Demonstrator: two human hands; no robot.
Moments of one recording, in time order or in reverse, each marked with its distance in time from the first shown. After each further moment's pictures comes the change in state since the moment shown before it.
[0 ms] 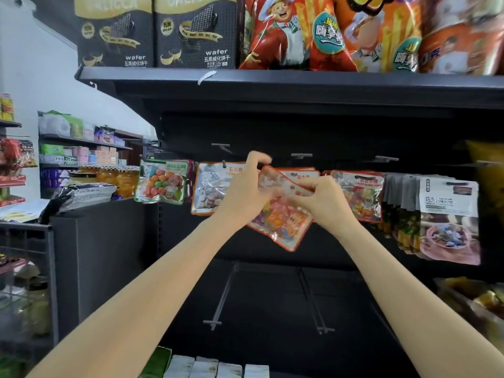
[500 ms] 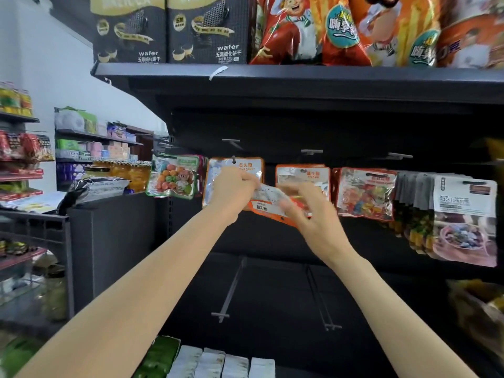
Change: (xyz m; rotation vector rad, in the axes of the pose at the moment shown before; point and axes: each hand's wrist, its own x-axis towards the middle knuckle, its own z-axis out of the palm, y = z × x) left_hand -0.002 -0.005 -0.018 -0.221 0.089 -0.447; right_hand -0.033 -0.003 0.031 -0.002 0.024 -0.245
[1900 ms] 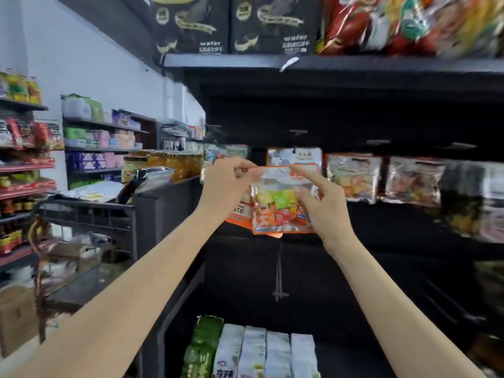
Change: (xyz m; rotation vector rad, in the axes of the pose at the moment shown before) left_hand -0.012 -0.058 -0.144 0.265 0.092 0.367; right_hand 0.013 -0.086 0.106 0.289 0.151 0.274
